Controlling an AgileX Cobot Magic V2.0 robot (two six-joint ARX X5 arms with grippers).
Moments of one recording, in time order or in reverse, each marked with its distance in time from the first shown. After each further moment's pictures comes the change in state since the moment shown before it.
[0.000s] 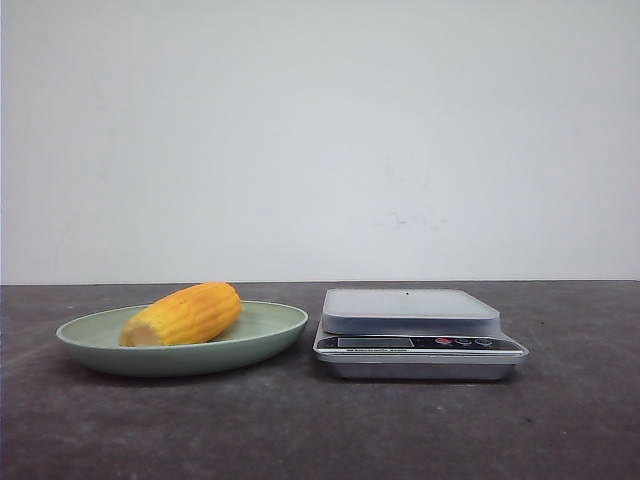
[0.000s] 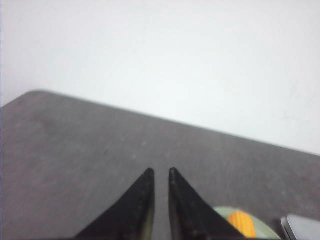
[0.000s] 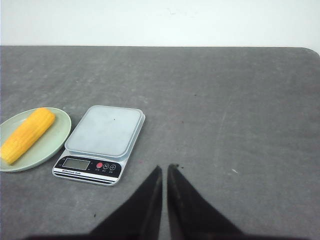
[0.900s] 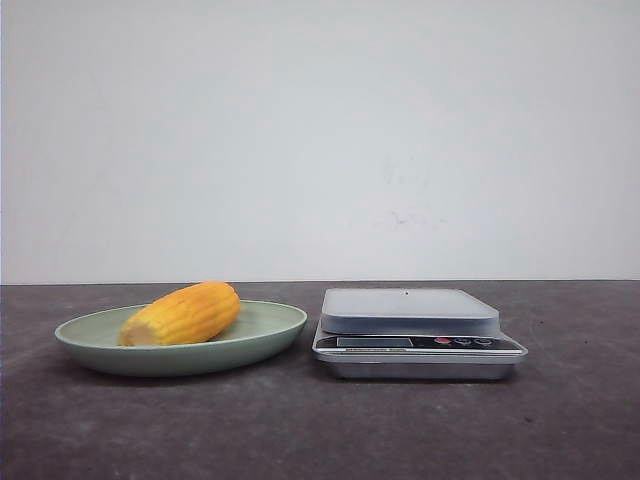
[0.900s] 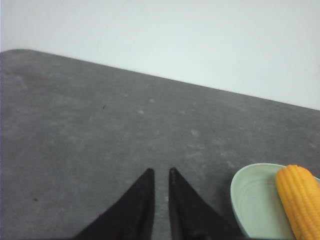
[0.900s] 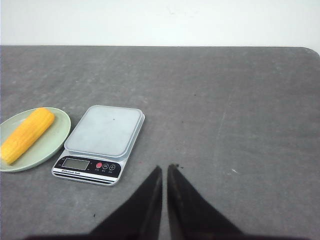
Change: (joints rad) left arm 0.148 -0.081 -0.607 0.477 0.138 0.034; right arm 0.000 0.000 0.000 0.000 0.000 0.000
